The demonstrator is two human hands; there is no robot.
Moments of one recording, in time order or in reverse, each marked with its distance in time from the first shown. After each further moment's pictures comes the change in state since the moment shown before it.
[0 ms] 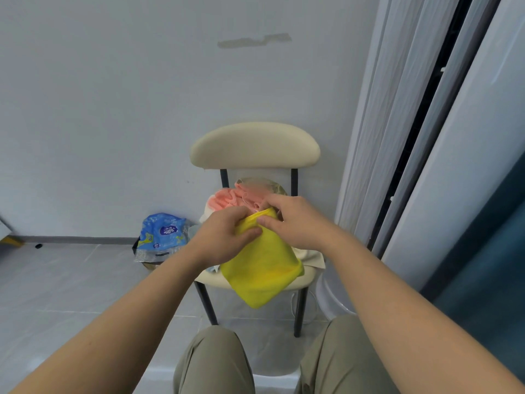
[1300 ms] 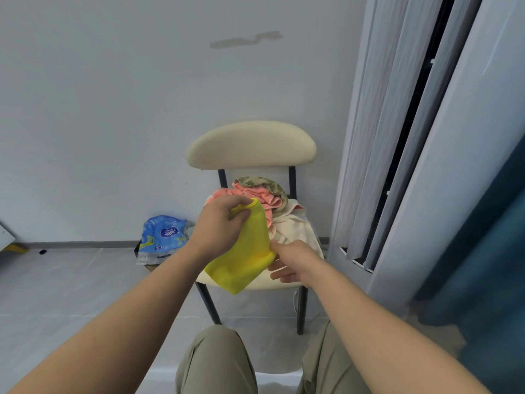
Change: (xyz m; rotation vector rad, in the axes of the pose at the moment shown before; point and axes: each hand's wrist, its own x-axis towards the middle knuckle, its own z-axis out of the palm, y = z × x) left_hand 0.008 0.024 0.001 -0.039 0.230 -0.119; right_hand -0.022 0.050 0.079 0.725 -0.060 0.869
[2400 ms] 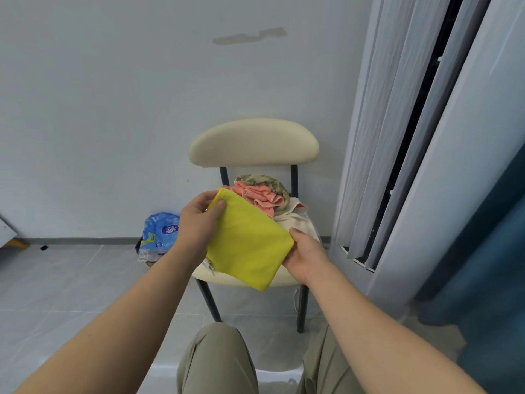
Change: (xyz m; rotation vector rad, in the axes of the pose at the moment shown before) left_hand 0.001 -0.033 -0.003 -0.627 0.207 -0.475; right_hand 0.027 0.006 0.001 0.978 0.014 0.012
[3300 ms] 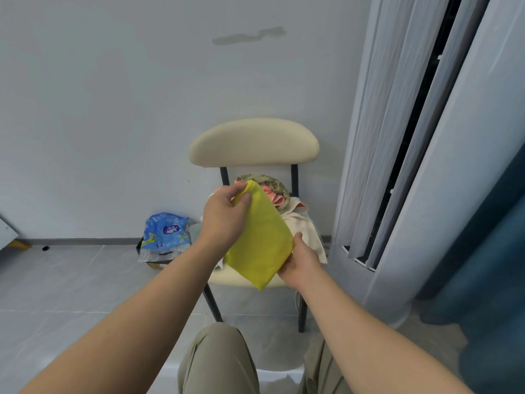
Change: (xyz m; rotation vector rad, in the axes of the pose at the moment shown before) left_hand -0.019 0.027 0.035 0.316 -0.068 0.173; right_hand 0.001 0.018 0.000 -0.050 0.157 0.067
